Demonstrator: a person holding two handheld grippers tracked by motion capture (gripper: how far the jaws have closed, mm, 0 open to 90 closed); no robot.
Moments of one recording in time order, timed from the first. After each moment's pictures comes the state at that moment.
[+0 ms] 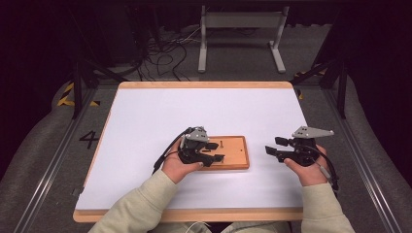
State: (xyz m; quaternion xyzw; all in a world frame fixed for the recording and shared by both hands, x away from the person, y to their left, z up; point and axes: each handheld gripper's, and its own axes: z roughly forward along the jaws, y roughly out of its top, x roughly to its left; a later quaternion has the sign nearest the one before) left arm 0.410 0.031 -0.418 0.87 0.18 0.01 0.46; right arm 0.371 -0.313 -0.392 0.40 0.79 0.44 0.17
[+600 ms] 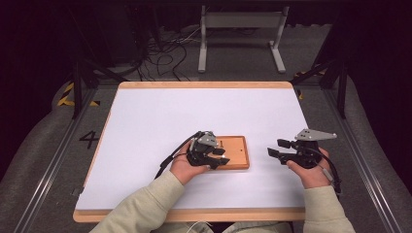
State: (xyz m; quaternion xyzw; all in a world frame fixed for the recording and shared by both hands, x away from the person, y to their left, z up) left arm 0.414 0.012 -0.440 0.89 0.16 0.01 0.43; right arm 0.366 -0.319 -0.397 0.40 0.78 0.44 0.17
